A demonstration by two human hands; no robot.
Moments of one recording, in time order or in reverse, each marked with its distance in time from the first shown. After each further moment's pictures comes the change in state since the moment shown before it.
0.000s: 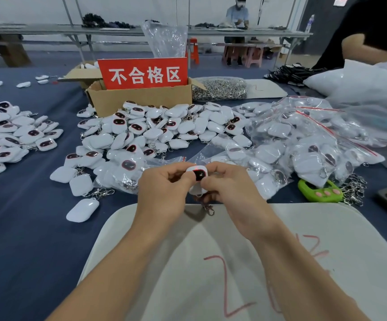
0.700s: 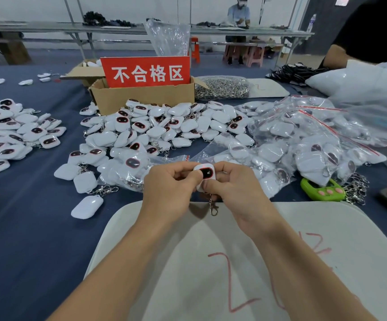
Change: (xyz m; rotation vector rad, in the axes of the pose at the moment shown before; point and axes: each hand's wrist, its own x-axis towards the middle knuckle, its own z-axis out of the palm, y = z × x) left_hand 0.002 -0.001 0.000 0.003 -0.063 -0.049; right_hand -0.001 0.003 0.001 -0.034 0.083 -0.003
